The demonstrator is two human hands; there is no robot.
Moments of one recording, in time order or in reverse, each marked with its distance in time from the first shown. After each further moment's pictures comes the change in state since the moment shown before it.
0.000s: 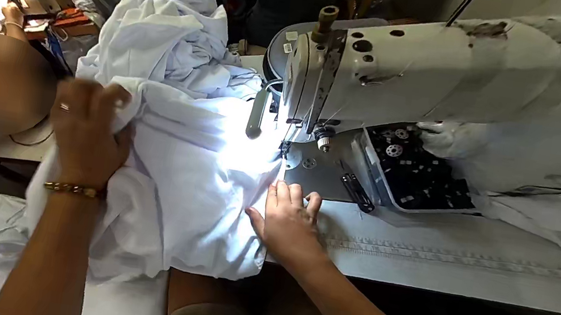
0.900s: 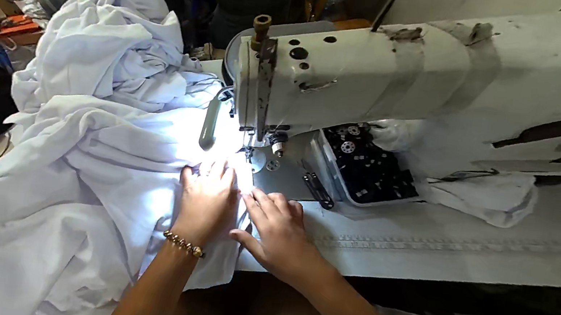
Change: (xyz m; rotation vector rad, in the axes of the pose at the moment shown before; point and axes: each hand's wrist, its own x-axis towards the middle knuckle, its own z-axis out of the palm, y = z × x) left_hand -0.020 0.185 0.110 -0.176 -0.438 0.098; right_hand -0.018 0.046 -0.013 0.169 0.087 -0.147
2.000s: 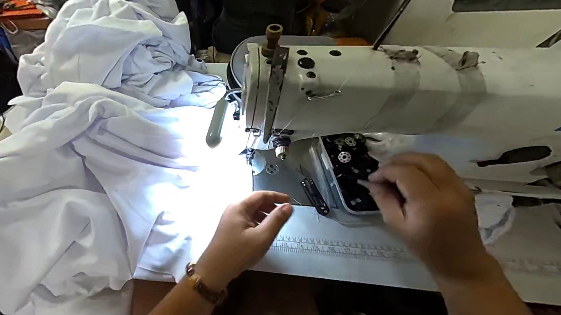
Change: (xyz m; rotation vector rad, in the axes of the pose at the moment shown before) left_hand -0.033 0.069 -0.043 -1.340 -0.034 -0.277; right_hand 0.002 0.105 -0.126 -0.151 0.316 -0.217
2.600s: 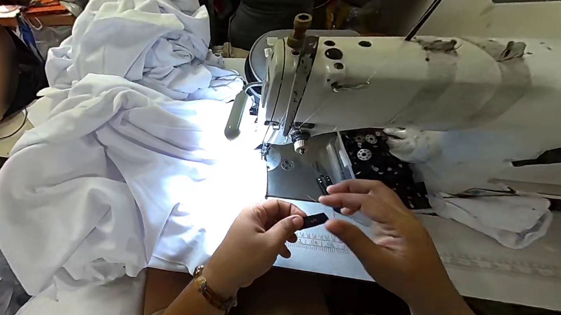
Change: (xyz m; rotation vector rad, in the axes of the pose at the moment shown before) left_hand -0.015 0.002 -0.001 -0.361 -0.089 -0.208; right_hand -0.014 -0.070 0.019 0.632 -0.090 0.269
